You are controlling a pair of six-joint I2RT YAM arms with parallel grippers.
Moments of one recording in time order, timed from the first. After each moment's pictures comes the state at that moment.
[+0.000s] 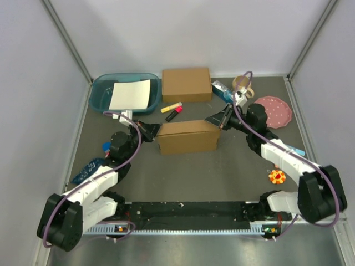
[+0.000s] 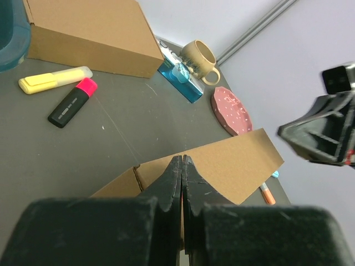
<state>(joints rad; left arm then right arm) -0.39 1.01 0.38 0.63 0.17 -0.73 0.35 1.22 0.71 0.39 -0.54 0.83</state>
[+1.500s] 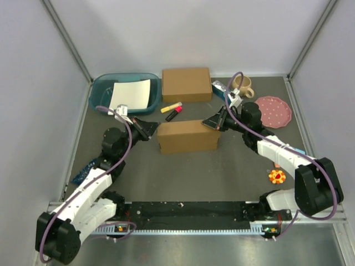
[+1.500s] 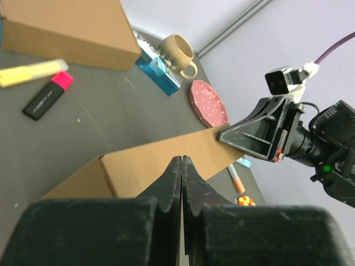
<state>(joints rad) -0.36 0.86 0.48 0.36 0.25 -0.80 0.37 1.33 0.75 0.31 -0.56 0.72</state>
